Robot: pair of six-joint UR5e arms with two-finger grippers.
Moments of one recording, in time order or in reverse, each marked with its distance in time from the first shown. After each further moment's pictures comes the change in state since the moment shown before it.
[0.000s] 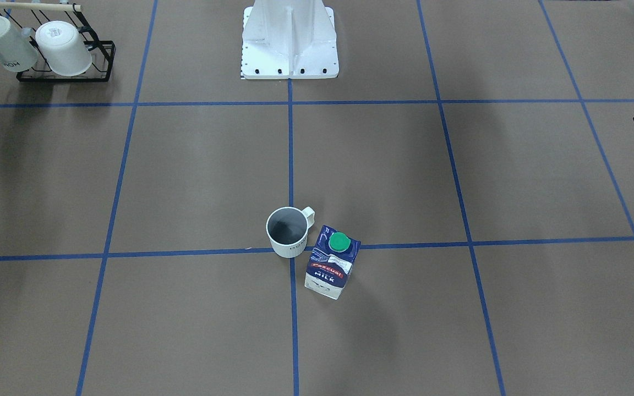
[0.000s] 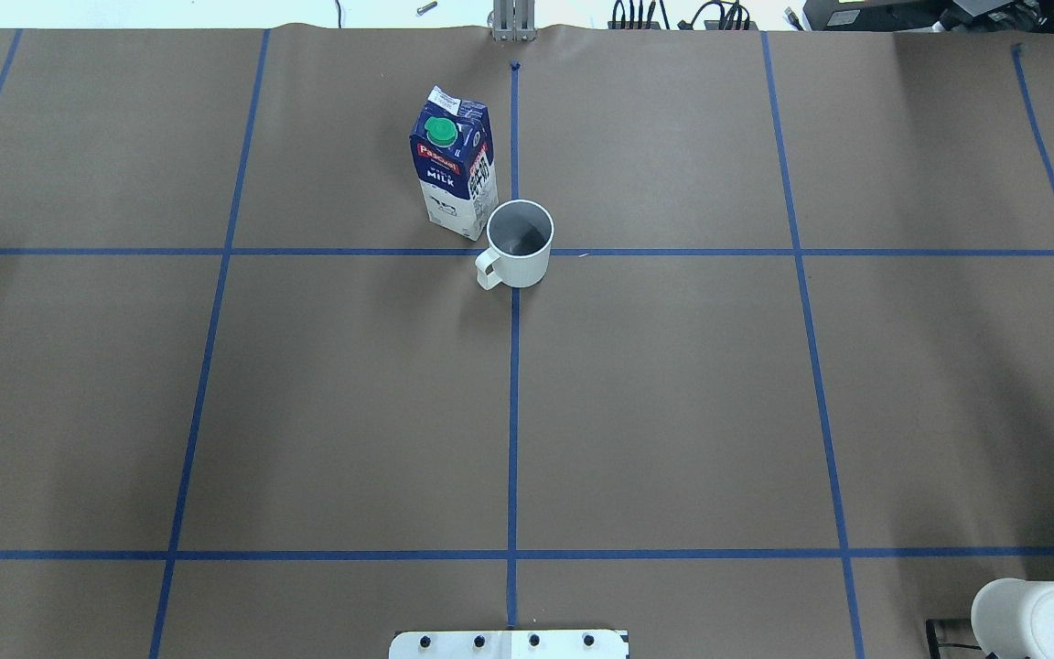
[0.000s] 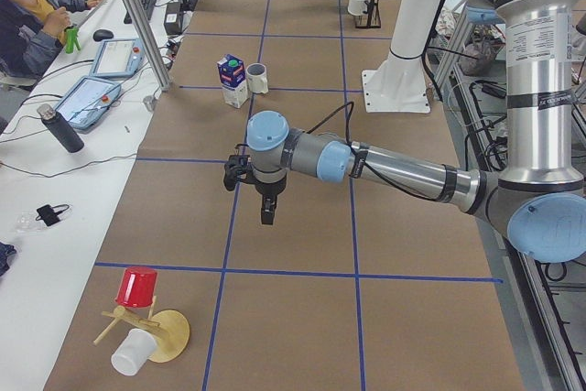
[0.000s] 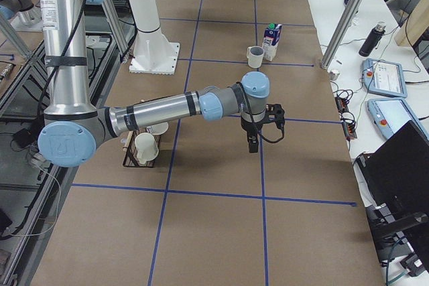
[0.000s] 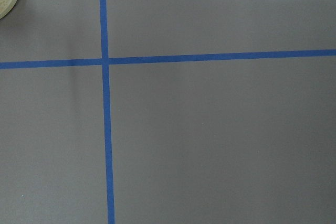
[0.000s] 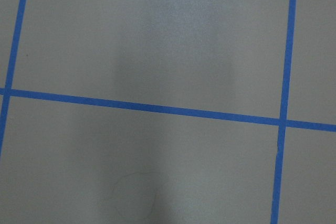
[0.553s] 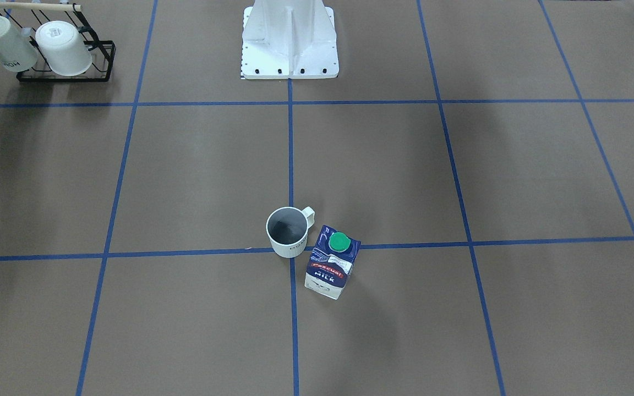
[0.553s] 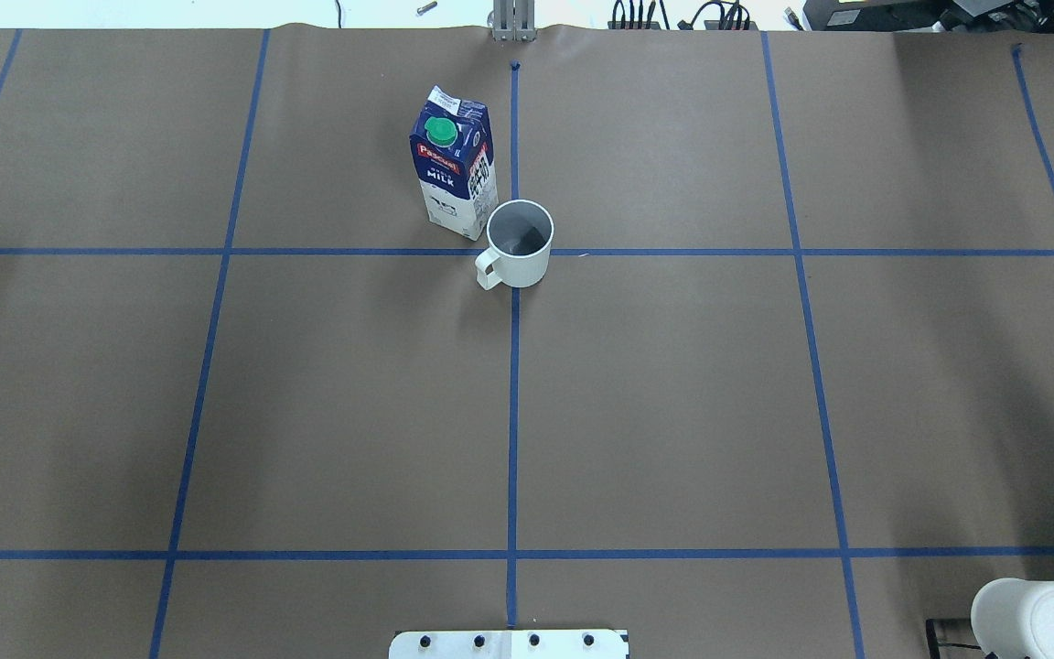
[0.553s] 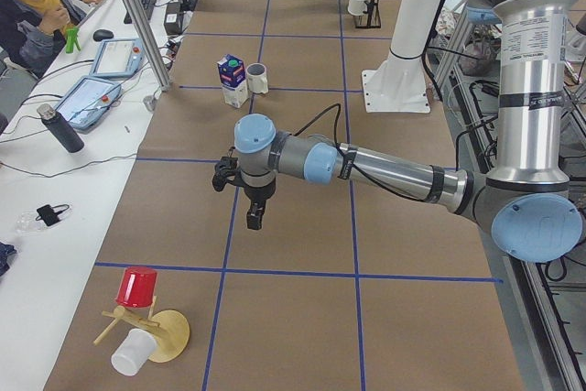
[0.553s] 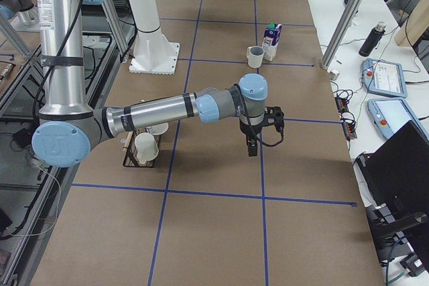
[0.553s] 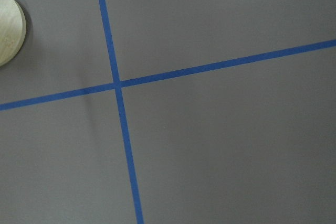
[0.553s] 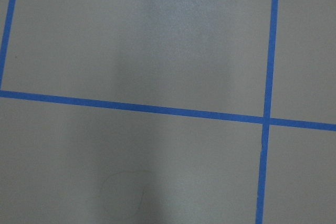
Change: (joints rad) left arm 0.000 -0.043 0.041 0.015 0.011 0.033; right arm 0.024 -0.014 0.004 0.002 -0.005 -0.017
